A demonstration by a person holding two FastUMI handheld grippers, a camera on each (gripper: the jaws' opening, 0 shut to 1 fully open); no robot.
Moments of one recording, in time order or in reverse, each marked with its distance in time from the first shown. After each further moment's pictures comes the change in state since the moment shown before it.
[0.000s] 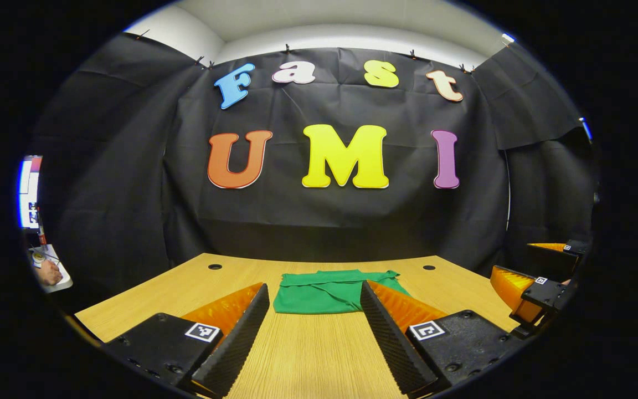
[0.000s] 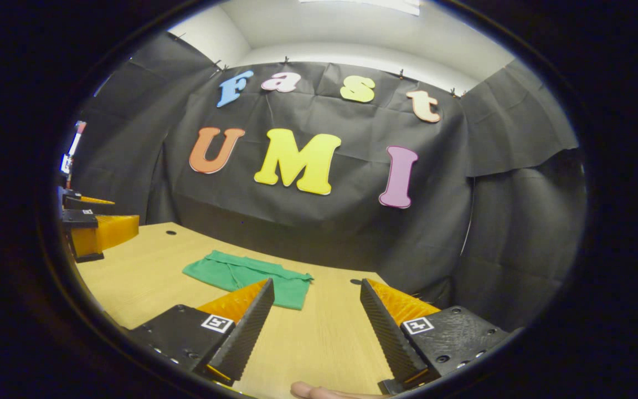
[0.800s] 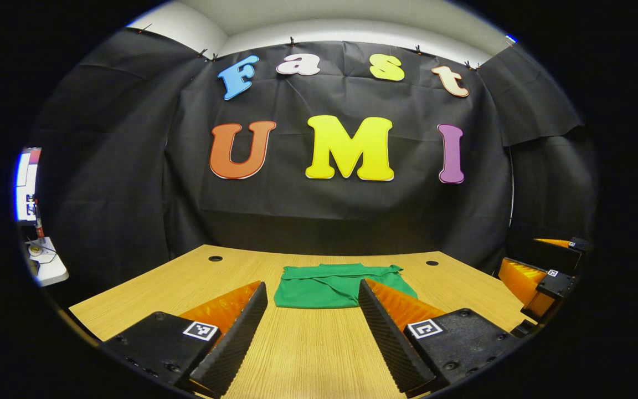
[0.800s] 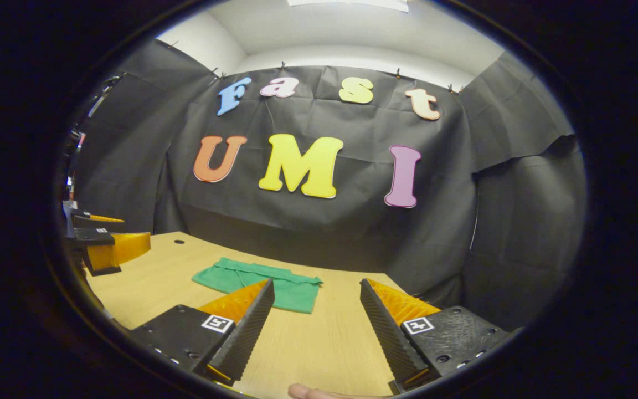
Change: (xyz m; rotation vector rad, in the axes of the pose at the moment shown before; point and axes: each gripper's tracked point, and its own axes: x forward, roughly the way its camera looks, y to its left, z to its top) left arm 0.011 0.007 -0.014 -0.018 0.029 0.024; right arm 0.001 0.000 0.004 0.028 -0.024 0.018
